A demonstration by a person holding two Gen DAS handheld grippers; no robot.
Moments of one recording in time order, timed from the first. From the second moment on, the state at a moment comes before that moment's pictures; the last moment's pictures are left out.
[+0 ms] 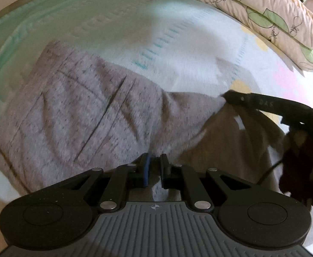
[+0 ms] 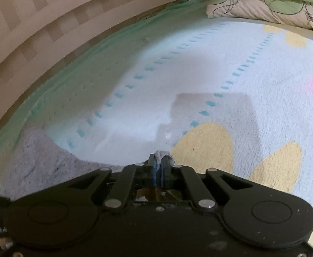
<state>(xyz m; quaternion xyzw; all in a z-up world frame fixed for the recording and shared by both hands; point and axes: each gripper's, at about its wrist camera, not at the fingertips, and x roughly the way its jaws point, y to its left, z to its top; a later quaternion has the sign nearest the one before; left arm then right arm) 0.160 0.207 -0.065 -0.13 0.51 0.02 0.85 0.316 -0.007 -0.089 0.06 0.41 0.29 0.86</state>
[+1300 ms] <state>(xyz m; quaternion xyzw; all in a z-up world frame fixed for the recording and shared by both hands) 0.128 0.134 -0.057 -0.06 0.49 -0.11 0.86 0.152 -0.162 -0.078 0.06 0.48 0.18 0.86</state>
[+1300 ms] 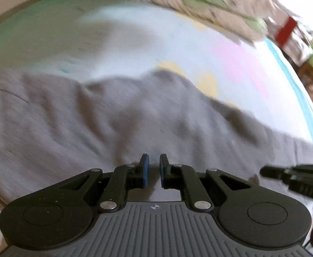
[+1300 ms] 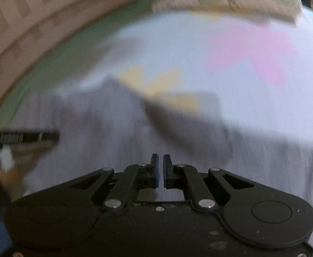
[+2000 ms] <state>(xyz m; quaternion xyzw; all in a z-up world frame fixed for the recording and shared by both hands) 0.170 0.024 -0.063 -0.02 0.46 -0.18 0.87 0.134 -0.254 -0.076 0.13 0.44 0.08 0.88</state>
